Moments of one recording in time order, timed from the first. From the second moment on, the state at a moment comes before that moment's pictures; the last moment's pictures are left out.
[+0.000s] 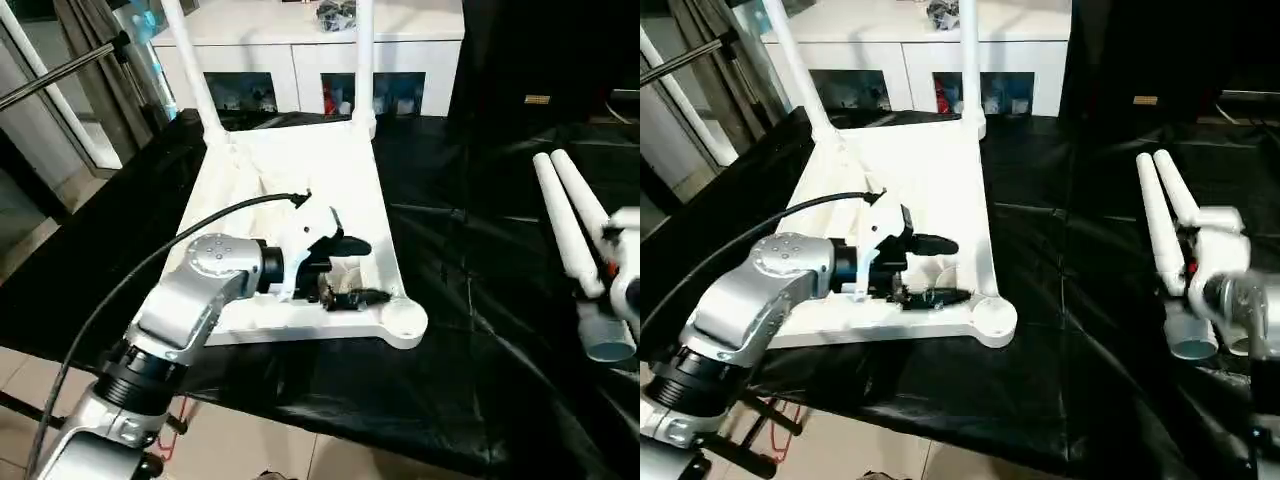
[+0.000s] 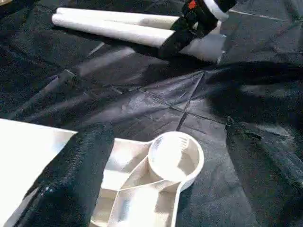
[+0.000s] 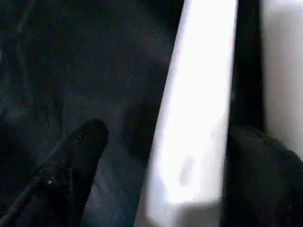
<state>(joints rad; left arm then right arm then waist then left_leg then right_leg) -0.54 0.34 -0.29 -0.04 -0.25 0.56 -1.00 -0.43 -0.70 -0.24 0.24 0.17 1.14 0.46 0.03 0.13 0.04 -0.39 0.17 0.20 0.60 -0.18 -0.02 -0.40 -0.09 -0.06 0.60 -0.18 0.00</state>
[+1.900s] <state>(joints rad) -0.76 -0.13 0.22 0.35 -0.49 0.76 -0.27 -0.43 -0.31 -0.15 -0.08 0.47 1.00 0.64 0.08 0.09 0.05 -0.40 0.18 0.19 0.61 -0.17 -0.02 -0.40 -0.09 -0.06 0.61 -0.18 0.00</state>
